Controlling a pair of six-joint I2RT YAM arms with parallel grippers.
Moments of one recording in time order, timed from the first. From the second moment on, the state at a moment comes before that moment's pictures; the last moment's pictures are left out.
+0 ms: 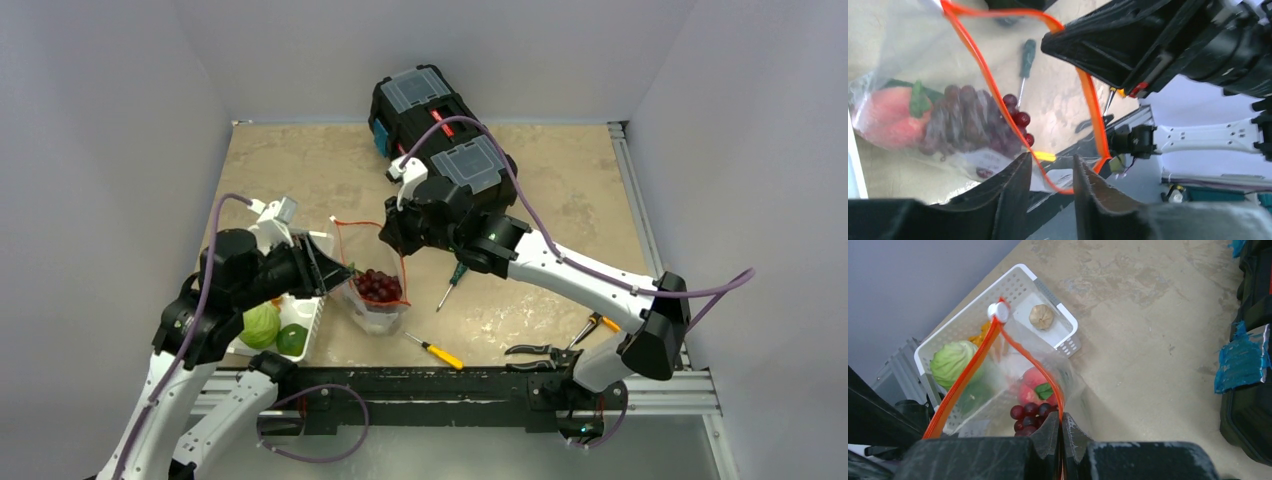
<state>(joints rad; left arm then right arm) -0.40 0.63 0.98 -0.83 0.37 -0.68 1.01 1.50 1.41 -0.36 0.06 0.34</state>
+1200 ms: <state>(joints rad) 0.07 1.24 1.10 -0.87 -0.07 -0.26 1.01 1.46 1.40 -0.37 0.09 0.34</state>
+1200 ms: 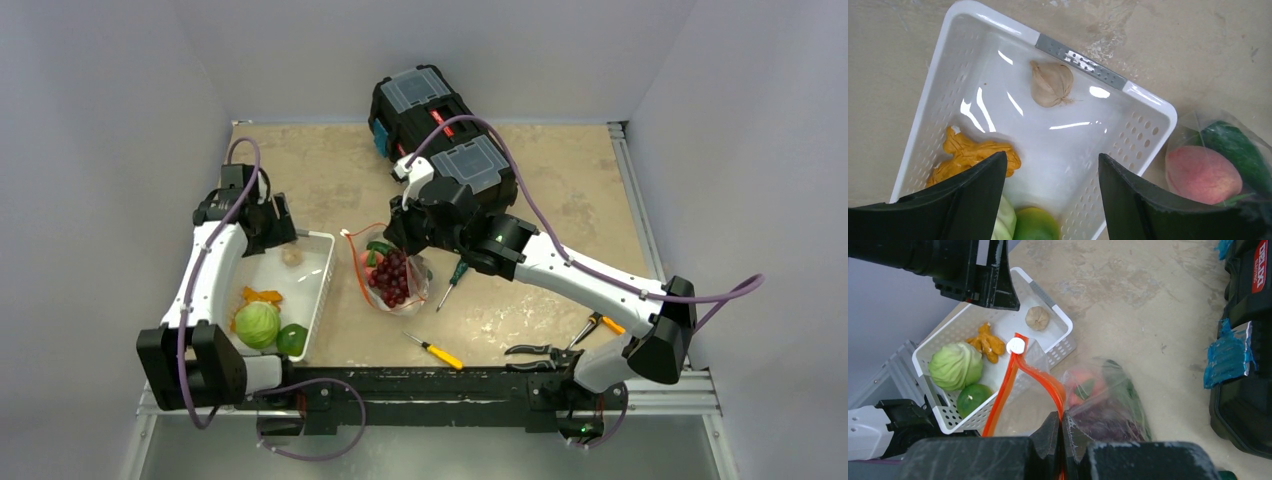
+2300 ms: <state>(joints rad) 0.12 1.60 1.07 -0.74 0.02 -0.20 1.01 1.39 1.37 -0.36 0.06 0.35</state>
